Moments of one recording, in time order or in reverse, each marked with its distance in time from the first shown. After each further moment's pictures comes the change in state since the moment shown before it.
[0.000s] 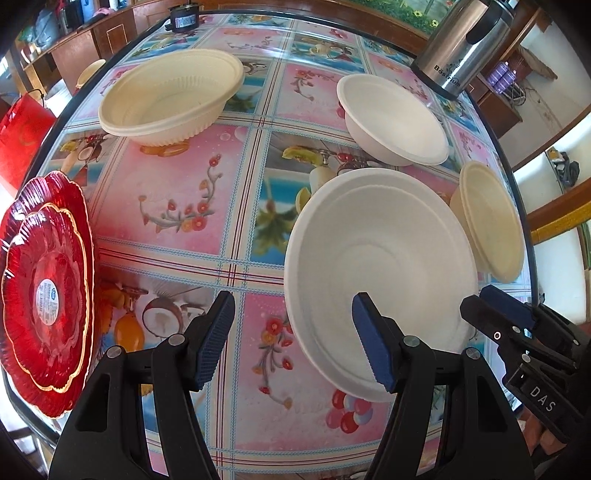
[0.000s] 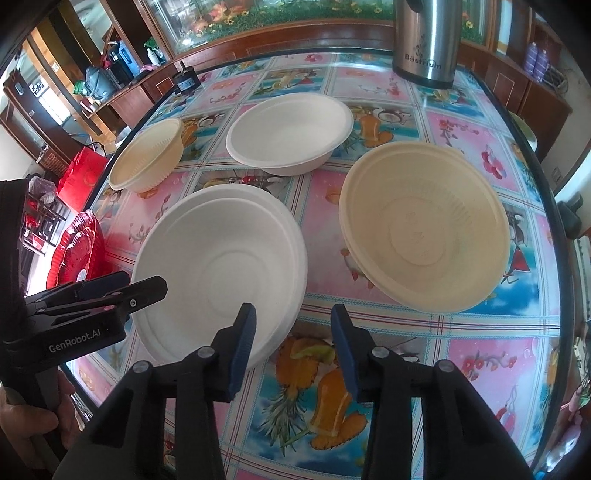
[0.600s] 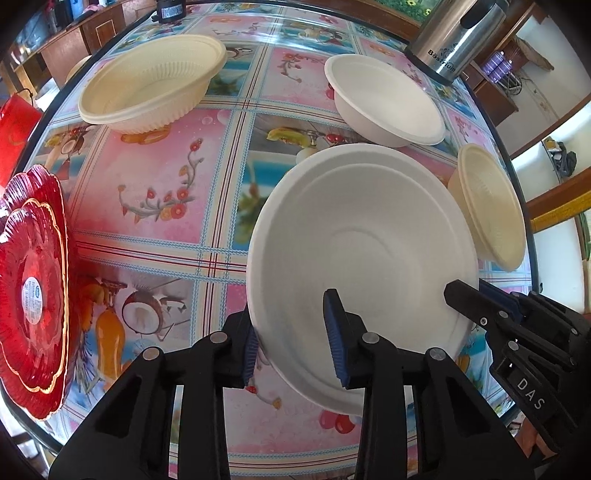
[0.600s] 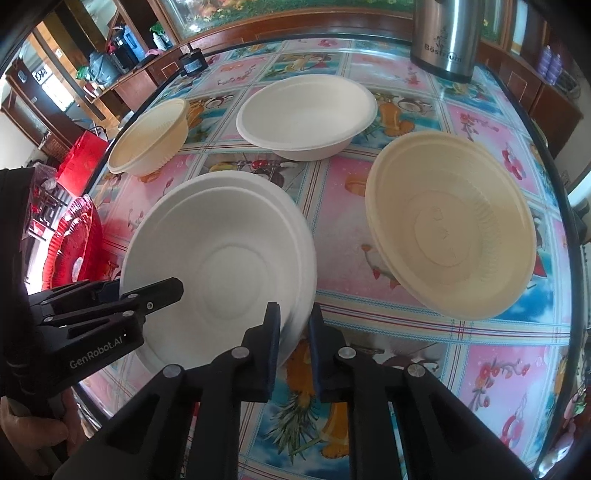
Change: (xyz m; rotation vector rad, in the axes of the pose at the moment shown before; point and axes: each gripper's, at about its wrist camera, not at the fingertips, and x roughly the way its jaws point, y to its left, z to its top) left arm 0.012 -0.005 -0.005 0.015 0.038 -0.026; right arm 0.016 0.012 0.004 -0.050 0.040 -0.004
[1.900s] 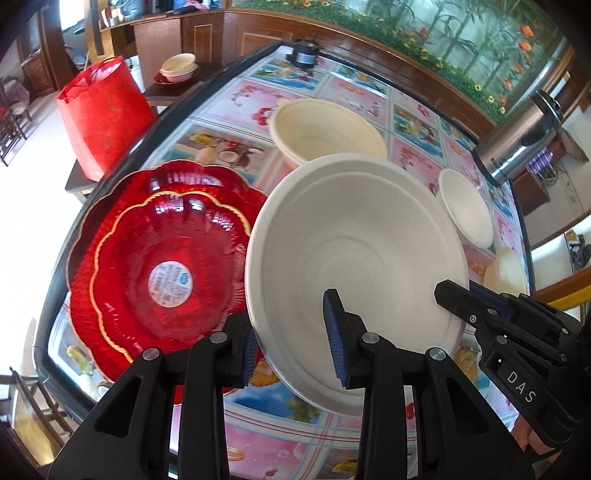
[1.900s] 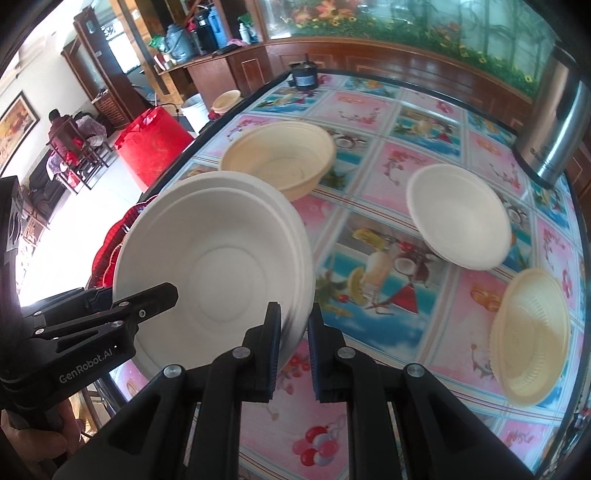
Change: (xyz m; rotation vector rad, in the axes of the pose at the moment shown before) left arm -0.091 0.119 -0.020 -0.269 -0.189 0.089; right arm -0.003 0.129 0.046 -0.258 -0.058 0.110
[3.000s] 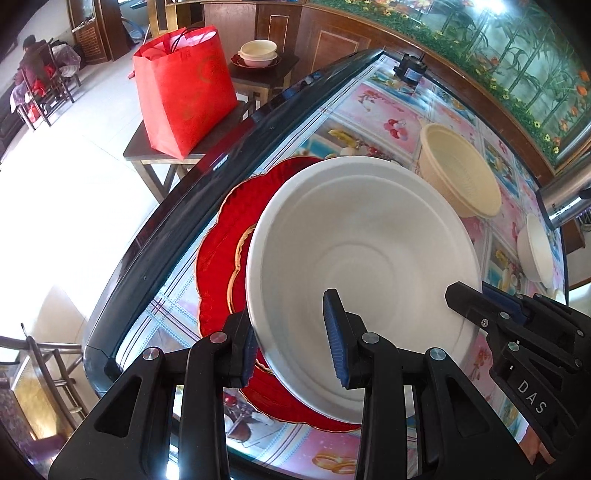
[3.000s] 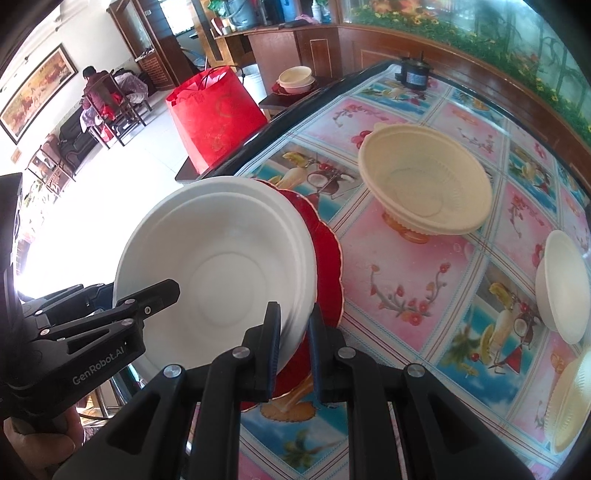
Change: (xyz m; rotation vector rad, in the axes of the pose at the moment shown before) left arm 0.007 0.119 0.000 -0.151 0.008 0.136; right arm 0.065 0.110 0.032 -0.169 0.078 0.080
